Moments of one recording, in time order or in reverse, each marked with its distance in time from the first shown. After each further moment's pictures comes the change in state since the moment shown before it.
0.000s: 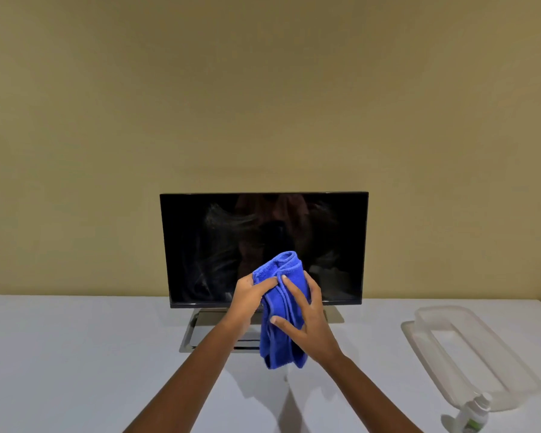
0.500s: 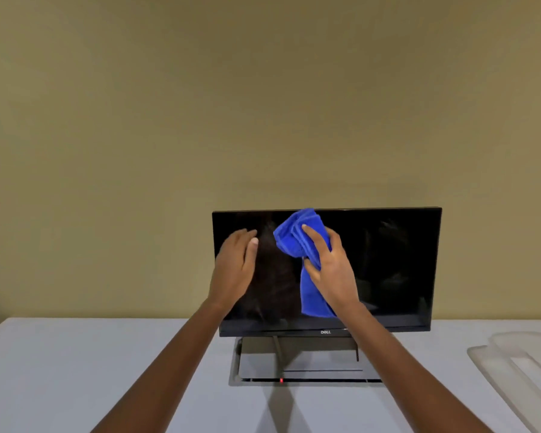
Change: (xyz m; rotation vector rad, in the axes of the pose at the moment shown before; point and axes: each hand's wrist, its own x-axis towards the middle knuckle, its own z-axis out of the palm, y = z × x) left_hand 0.073 0.073 -0.148 0.817 0.250 0.617; right_hand 0.151 -0.069 0.053 -0.393 0.301 -0.126
